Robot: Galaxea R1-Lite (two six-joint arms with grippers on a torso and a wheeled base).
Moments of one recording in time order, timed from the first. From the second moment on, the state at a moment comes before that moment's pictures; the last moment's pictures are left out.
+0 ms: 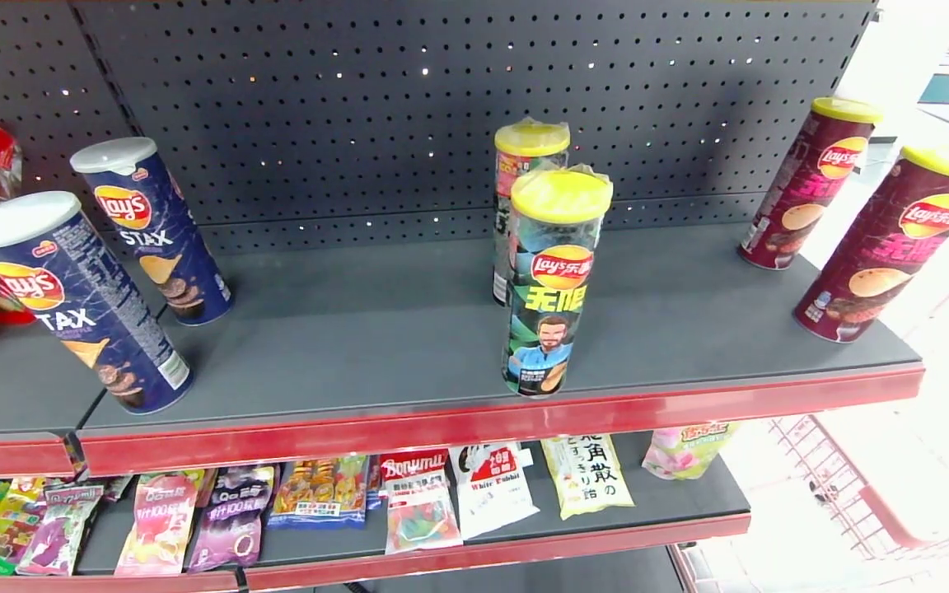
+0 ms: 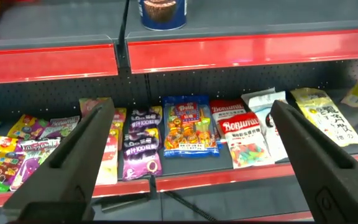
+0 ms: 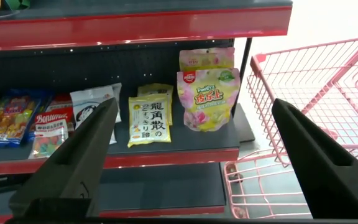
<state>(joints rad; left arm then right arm) 0.00 0.00 0.00 0.01 -0.03 0.00 0.00 0.00 0.00 0.00 0.04 0.01</state>
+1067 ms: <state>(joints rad) 0.00 0.00 0.00 0.01 -0.03 0.00 0.00 0.00 0.00 0.00 0.04 0.01</state>
